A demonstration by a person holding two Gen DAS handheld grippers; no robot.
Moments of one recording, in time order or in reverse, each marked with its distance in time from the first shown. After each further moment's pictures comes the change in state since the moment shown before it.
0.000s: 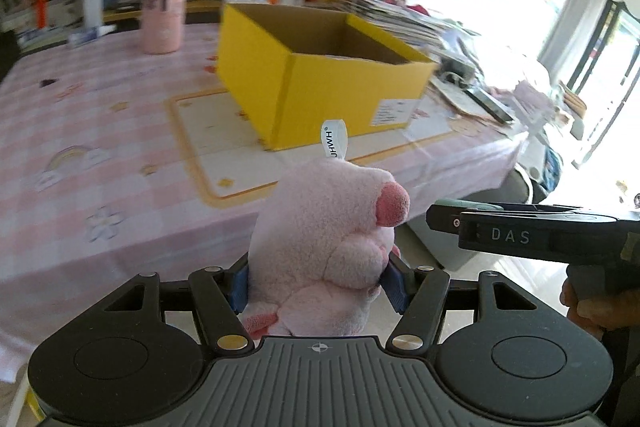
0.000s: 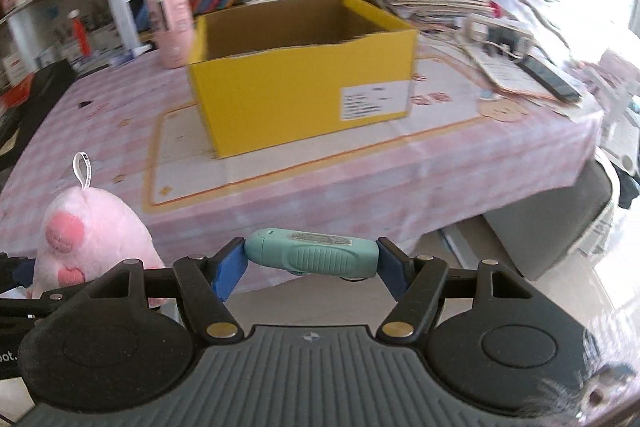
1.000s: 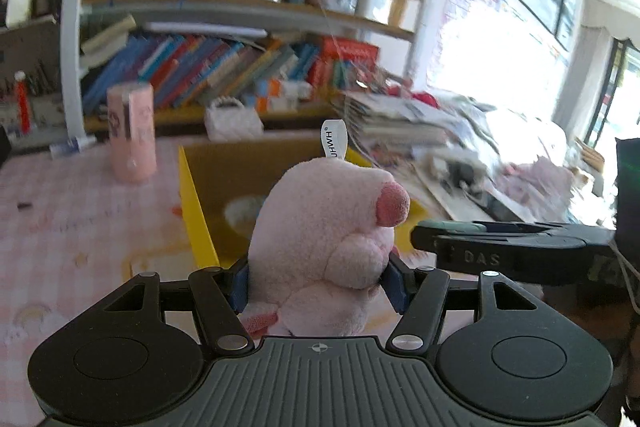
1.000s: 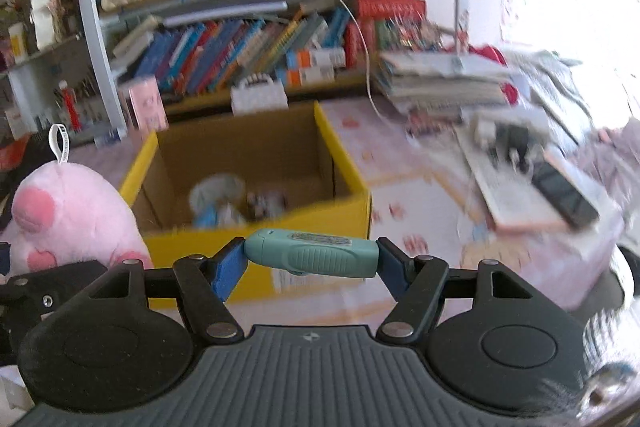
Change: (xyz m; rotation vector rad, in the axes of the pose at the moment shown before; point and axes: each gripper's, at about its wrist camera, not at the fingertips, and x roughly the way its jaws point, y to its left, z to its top) left arm 0.048 -0.061 0.128 0.002 -0.265 0.110; right arm 0.054 -0.076 0.148 -0.088 -0.208 0.112
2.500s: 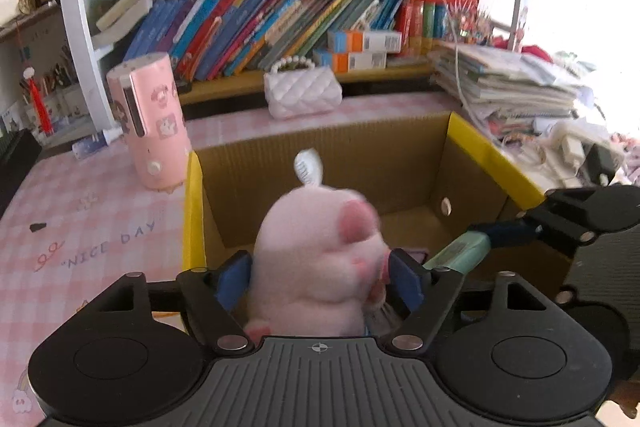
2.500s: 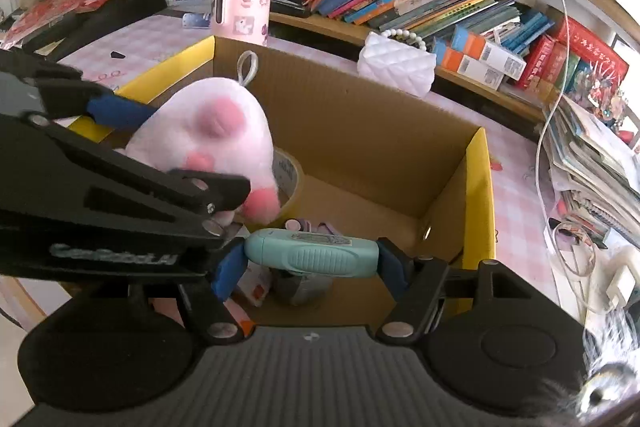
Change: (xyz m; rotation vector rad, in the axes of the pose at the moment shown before) left arm 0.163 0.017 0.044 0.019 0.152 0.276; right arm 0.176 0.032 0.037 -0.517 0.211 0.293
